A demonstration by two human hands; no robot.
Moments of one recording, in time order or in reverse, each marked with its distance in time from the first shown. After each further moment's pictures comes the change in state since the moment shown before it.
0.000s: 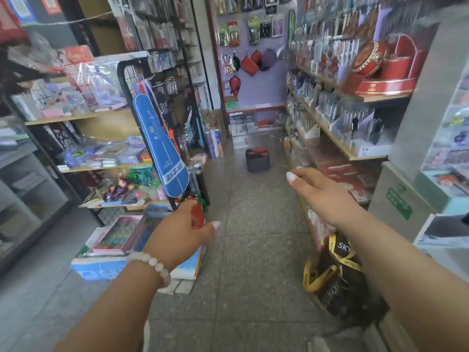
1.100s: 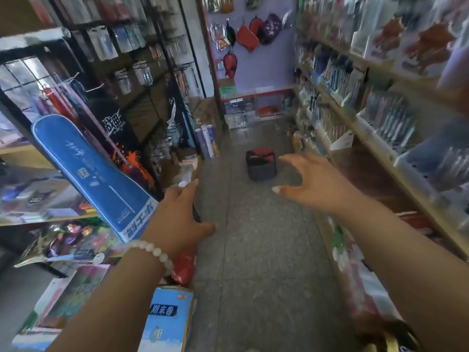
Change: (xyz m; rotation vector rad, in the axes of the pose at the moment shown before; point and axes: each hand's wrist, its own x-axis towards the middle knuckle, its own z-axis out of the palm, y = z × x) left_hand 0.527 0.030 0.032 0.249 -0.035 0.032; right_hand 0.536 0.077 0.032 -0.397 -0.076 -0.163
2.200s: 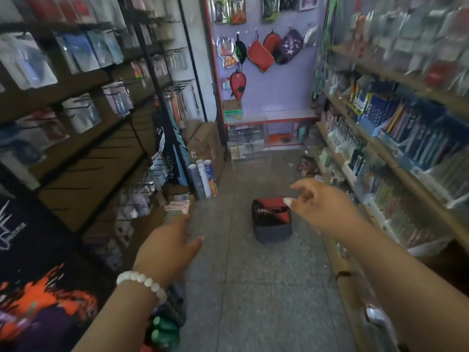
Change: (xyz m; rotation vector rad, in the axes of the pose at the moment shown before) left_hand 0.552 -0.037 0.013 -0.106 0.026 -0.173; right_hand 0.544 0.120 0.053 0.173 0.004 0.129
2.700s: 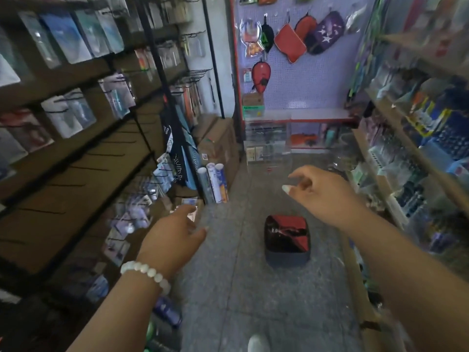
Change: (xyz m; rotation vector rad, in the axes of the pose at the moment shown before) left_hand 0.219 0.031 0.013 -0.070 0.099 -0.092; right_hand 0.247 0.007 0.008 -0.003 -0.072 -0.113
